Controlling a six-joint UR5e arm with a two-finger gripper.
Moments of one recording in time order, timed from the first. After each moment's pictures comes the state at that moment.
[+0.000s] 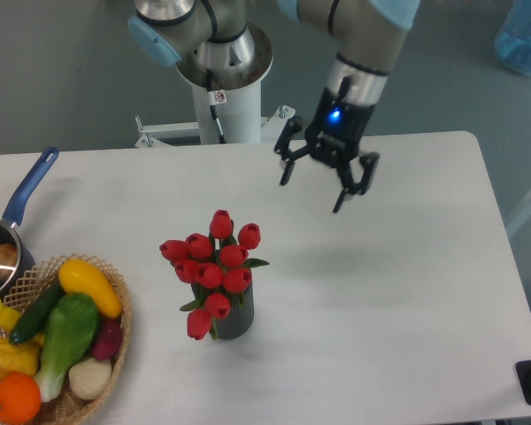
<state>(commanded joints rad) 2.71 -1.62 -1.91 -1.01 0.94 1.29</state>
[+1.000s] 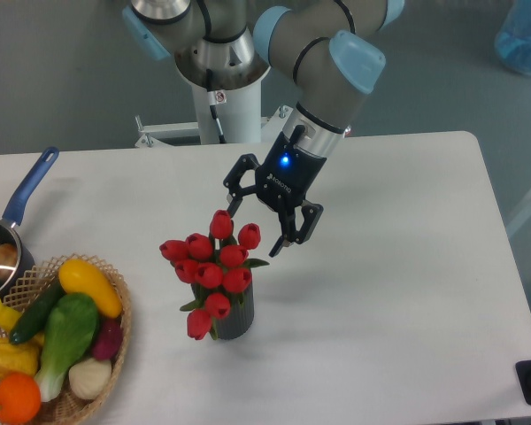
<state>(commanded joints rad) 2.63 -1.70 -1.89 -0.94 0.77 1.28</state>
